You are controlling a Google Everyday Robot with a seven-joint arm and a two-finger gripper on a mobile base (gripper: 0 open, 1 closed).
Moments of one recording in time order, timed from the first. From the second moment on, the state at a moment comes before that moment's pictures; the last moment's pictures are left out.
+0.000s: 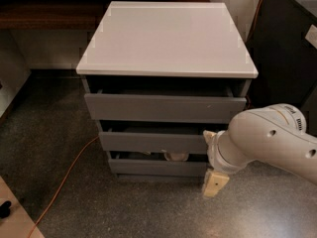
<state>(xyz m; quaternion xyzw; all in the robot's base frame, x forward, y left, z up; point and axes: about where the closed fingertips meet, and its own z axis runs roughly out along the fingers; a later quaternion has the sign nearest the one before) 0.452 -0.155 0.690 -0.64 0.74 -0.02 0.19</state>
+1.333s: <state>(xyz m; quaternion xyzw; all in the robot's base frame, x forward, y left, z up) 0.536 -0.165 0.486 -0.63 0.74 0.03 0.23</state>
